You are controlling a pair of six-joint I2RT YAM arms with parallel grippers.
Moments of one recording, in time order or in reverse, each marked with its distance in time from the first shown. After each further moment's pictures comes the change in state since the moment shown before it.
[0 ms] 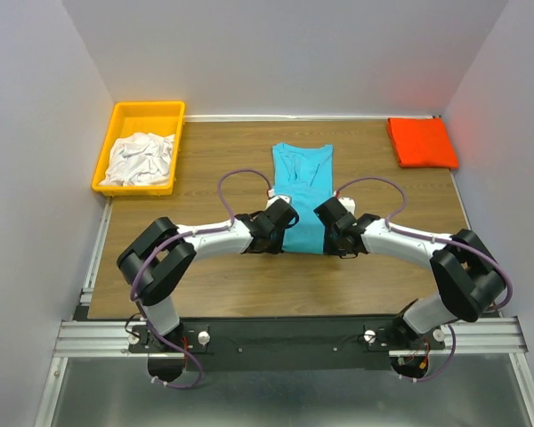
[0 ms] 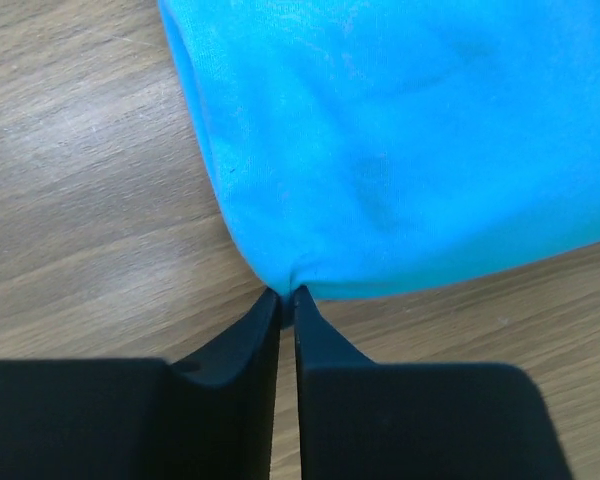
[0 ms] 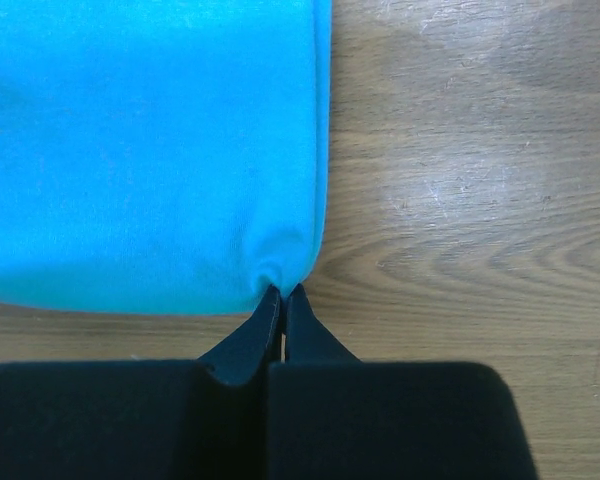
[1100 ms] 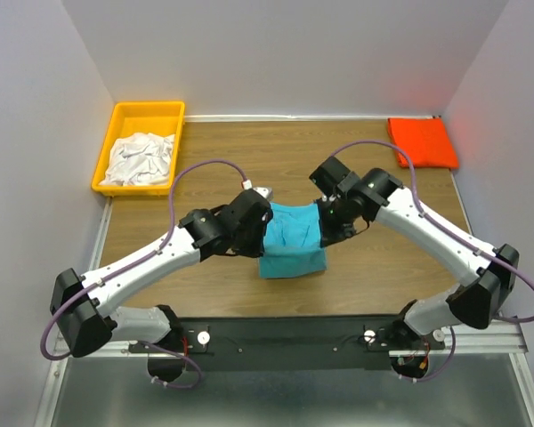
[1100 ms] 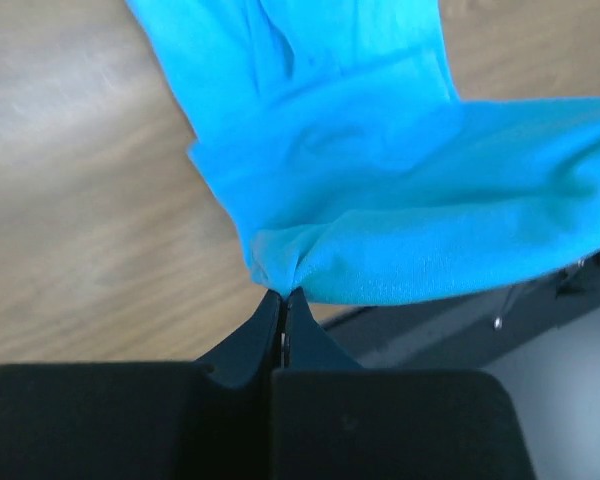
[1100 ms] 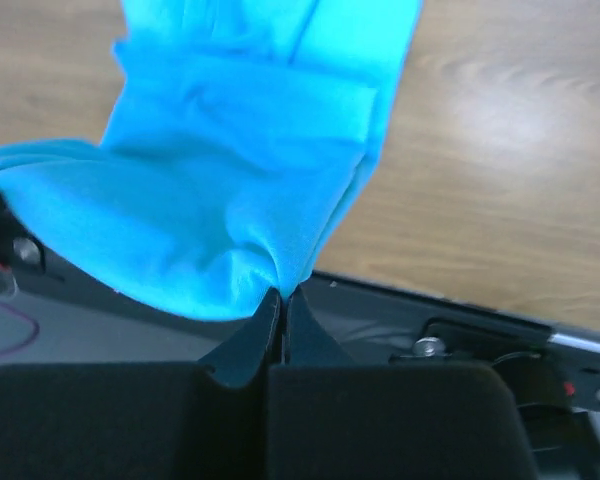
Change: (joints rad) left arm -0.064 -0.499 0.081 -0.513 0.122 -0.075; right arm 0.129 -0.079 0.617 -0.777 -0.266 -0.039
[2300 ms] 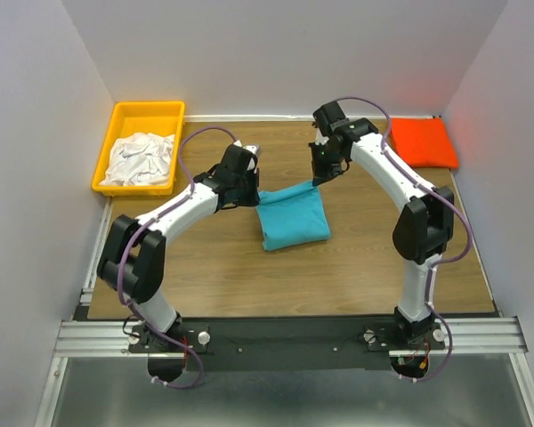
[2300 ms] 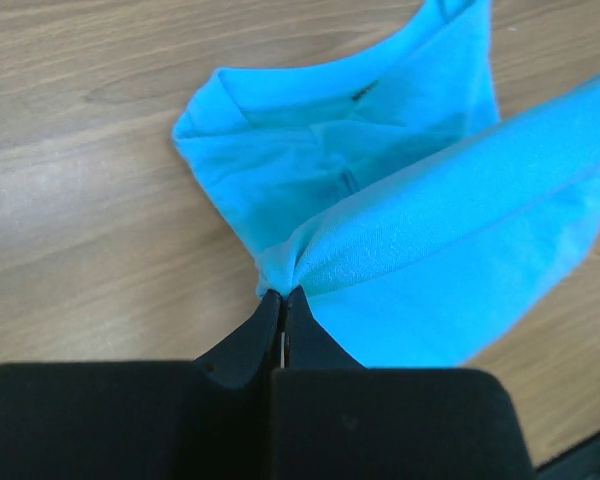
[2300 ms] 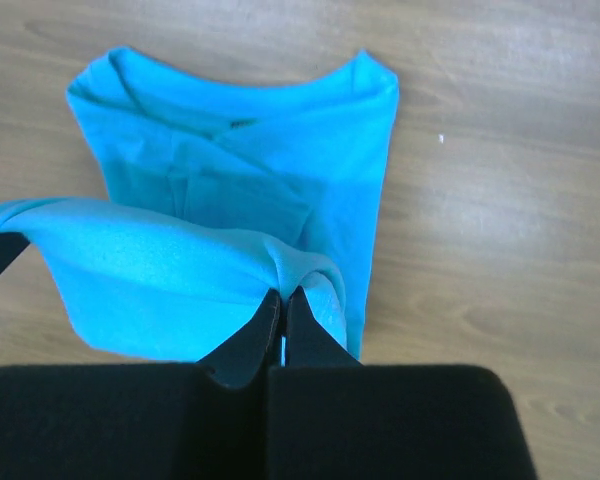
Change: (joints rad) left arm 0.424 0.397 0.126 0.418 0.155 0.249; right arm -0.360 0.549 0.495 0.165 -0.052 -0.339
